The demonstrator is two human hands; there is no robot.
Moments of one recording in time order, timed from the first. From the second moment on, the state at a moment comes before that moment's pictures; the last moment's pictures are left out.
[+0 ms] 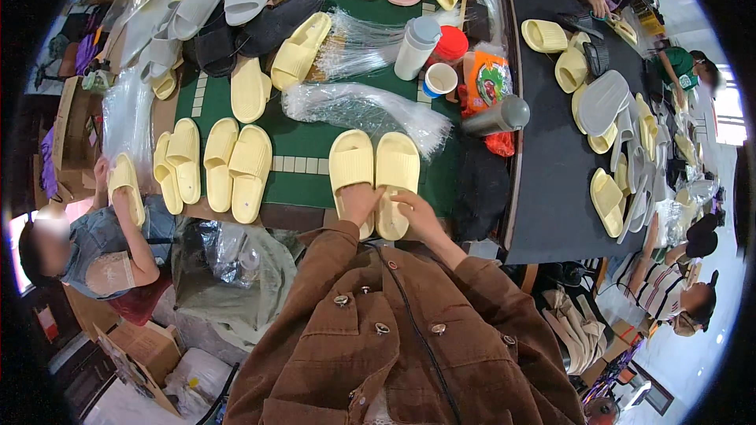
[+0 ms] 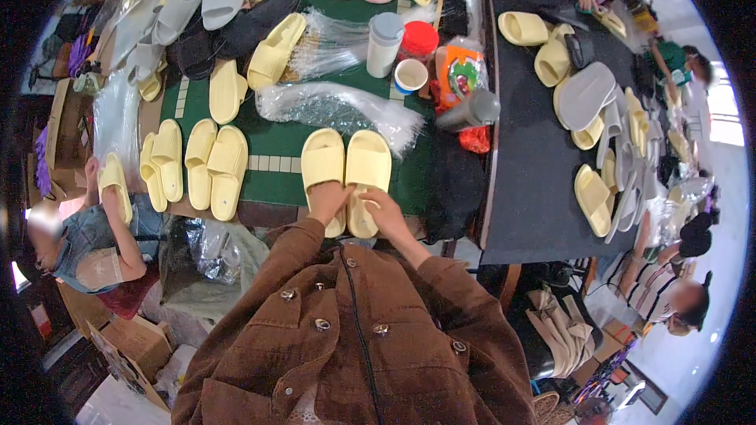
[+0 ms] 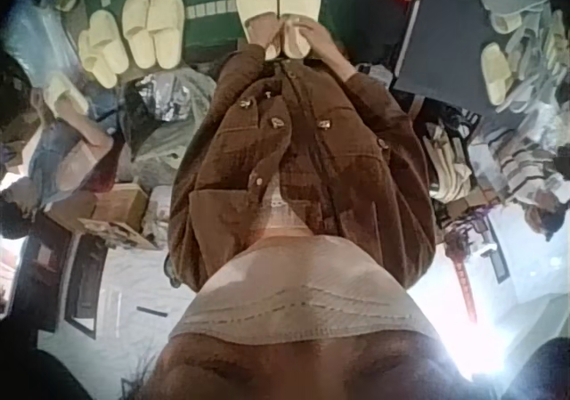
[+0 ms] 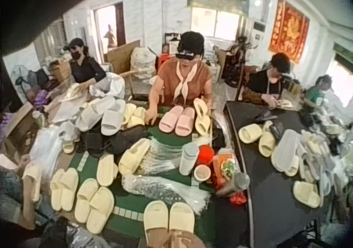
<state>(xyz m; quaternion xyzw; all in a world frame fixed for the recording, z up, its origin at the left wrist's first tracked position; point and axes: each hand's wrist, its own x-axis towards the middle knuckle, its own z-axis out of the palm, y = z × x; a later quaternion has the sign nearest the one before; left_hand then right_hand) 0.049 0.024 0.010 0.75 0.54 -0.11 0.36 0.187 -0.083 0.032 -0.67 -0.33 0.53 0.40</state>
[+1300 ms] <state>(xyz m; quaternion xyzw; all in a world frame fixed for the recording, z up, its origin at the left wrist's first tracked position) 0.040 -0.005 -0.010 0.86 0.44 0.05 0.26 0.195 0.030 -0.007 -0.70 -0.36 0.44 0.42</state>
